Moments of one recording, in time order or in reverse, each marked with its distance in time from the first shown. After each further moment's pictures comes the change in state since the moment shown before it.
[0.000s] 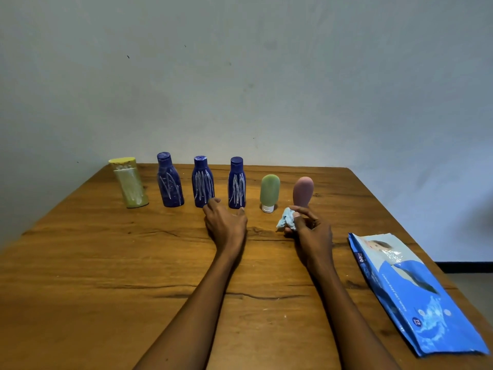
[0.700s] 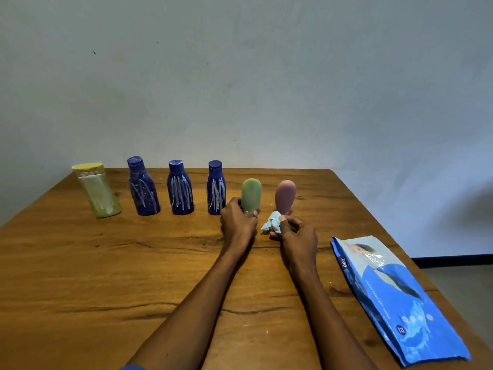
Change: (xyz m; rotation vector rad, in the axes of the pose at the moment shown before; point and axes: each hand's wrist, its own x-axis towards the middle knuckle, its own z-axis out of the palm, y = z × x) left_hand -0.009 0.027 0.058 -0.032 -0.244 0.130; right_hand 0.016 0.014 -0.002 -0.044 0.098 0.051
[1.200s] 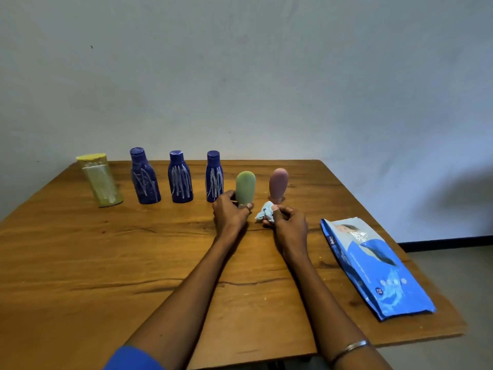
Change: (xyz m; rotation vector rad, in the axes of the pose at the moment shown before) left_hand -0.014 -0.013 -0.027 -0.052 -0.037 0.044; right_hand -0.030 -0.015 0.002 0.030 0.002 0.010
